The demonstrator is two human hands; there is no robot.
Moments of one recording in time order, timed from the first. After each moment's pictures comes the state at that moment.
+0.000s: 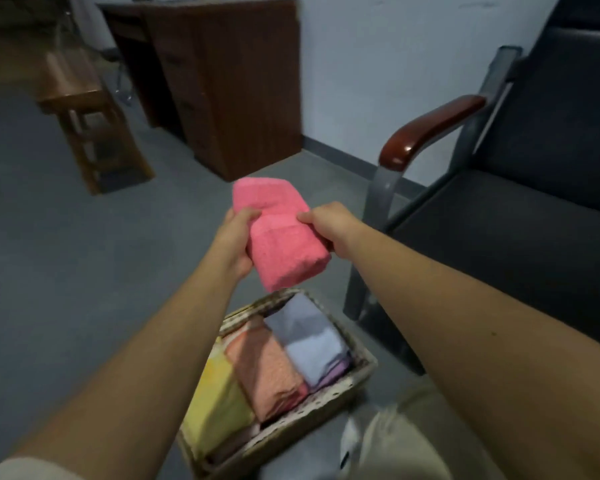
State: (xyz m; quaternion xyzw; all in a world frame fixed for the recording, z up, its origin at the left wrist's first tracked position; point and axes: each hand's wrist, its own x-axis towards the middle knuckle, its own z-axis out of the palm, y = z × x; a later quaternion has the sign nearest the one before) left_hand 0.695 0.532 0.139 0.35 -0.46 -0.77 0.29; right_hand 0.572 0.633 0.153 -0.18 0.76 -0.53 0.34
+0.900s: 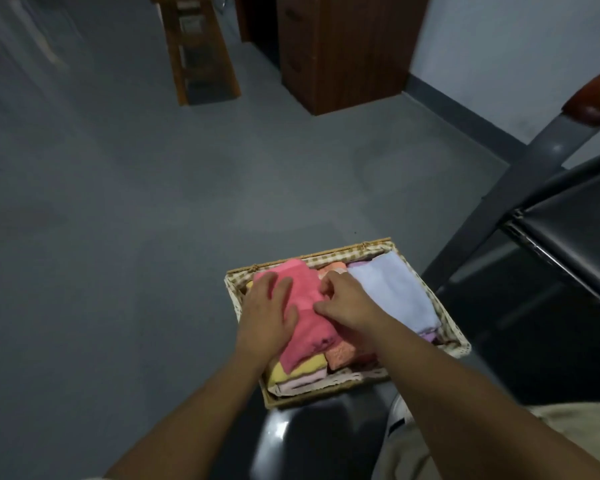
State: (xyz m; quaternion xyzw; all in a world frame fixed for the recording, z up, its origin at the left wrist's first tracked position) left_hand 0.897 0.539 -0.096 0.40 -0.89 -0.14 0.15; right_hand 0.719 0.612 -0.053 -0.47 0.79 -0.23 0.32
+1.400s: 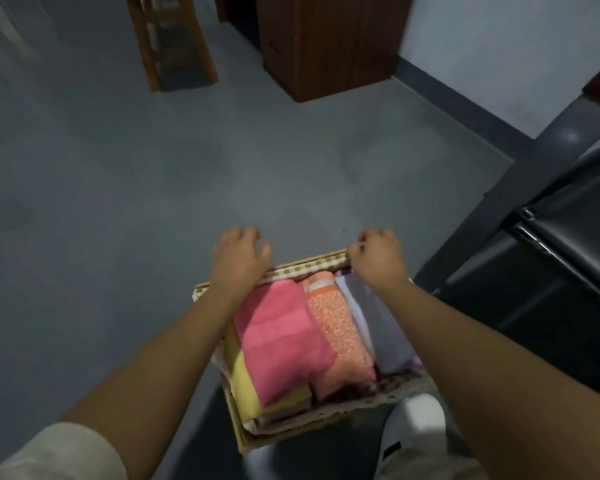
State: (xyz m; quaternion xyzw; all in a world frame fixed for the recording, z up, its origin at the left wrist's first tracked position) left_hand 0.822 0.425 -0.081 0.48 -0.84 -0.18 0.16; right_hand 0.617 0.566 -0.061 -0.36 0.90 -0.22 0.11
